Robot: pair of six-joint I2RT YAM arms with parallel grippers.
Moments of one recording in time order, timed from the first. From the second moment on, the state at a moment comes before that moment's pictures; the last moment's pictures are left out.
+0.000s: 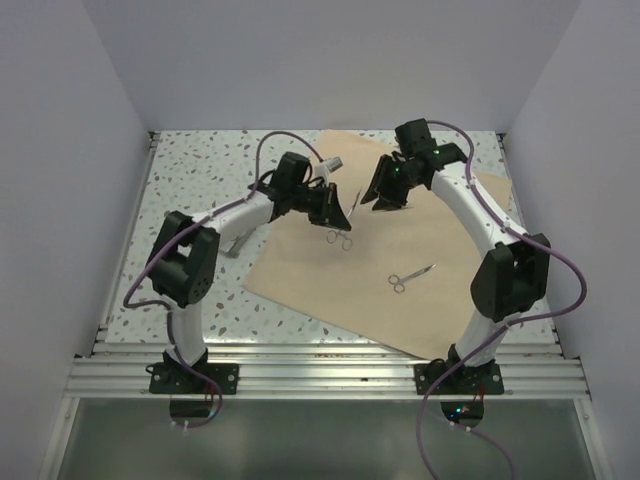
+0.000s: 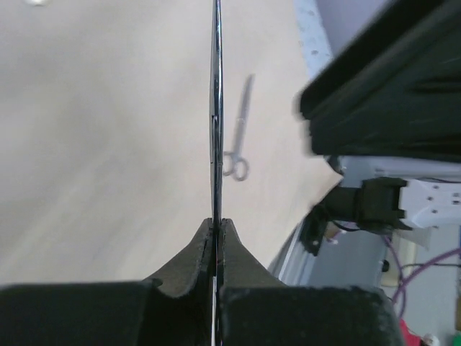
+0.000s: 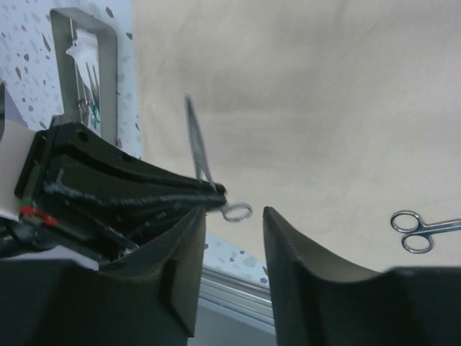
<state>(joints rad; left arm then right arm) -0.55 1.94 1.40 -0.12 0.81 -0.50 0.33 1.75 1.63 -0.90 -0.25 0.71</state>
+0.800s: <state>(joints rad) -0.16 1.92 1.51 -0.83 -0.08 0.14 0.31 1.85 1.68 -1.03 -0.20 0.62</state>
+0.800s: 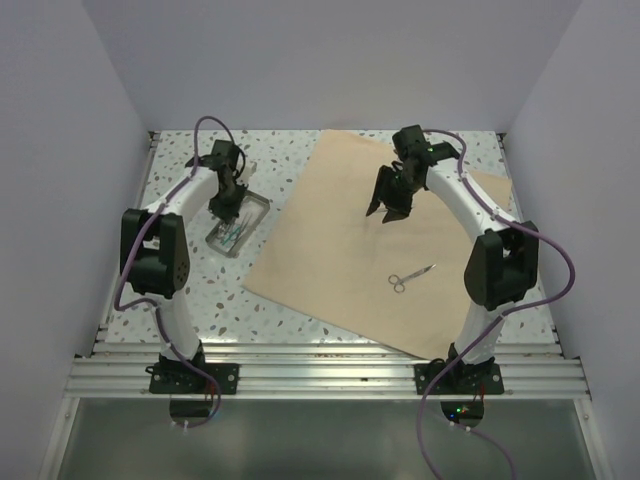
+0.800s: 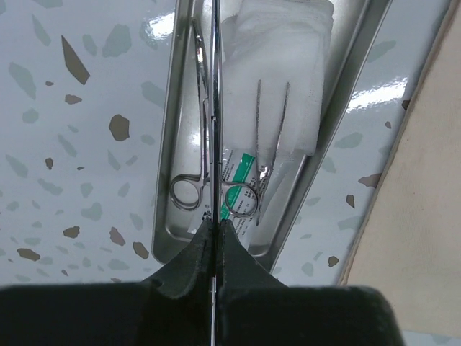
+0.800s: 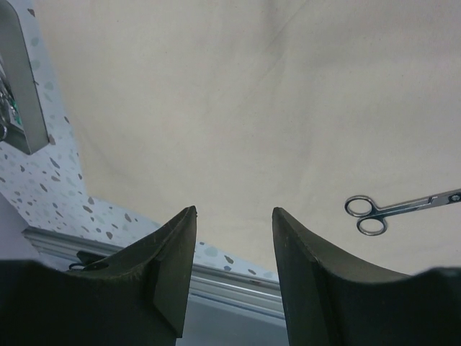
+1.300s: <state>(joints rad) -0.09 2.00 1.51 -0.86 0.24 0.18 0.31 1.89 1.68 -1.03 -0.21 0.61</state>
